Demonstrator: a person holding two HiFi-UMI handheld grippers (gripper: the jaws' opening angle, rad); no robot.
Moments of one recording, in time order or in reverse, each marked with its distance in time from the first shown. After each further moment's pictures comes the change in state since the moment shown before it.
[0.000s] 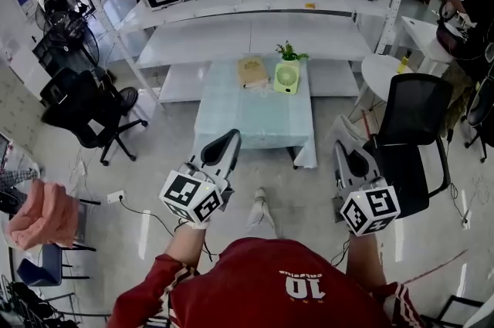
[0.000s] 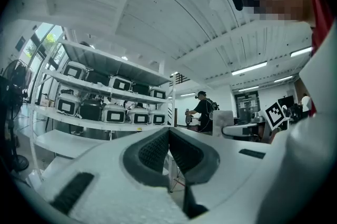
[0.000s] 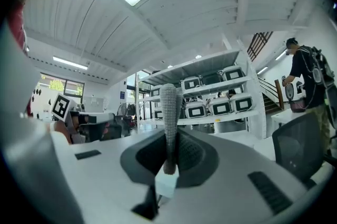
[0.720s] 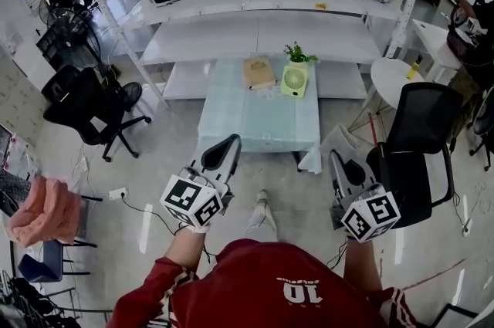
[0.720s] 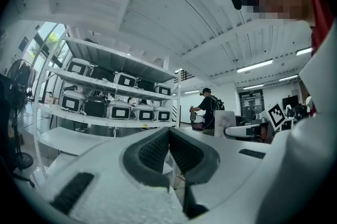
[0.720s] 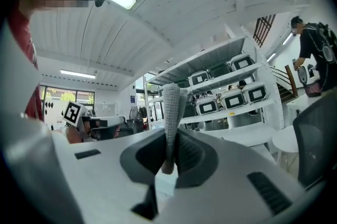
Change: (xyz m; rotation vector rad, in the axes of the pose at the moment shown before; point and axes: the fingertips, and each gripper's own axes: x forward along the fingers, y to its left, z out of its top) left arm 0.018 0.040 -0.011 -0.018 0.037 0.039; right arm 0.046 0.008 -0.012 0.079 0.007 0.135
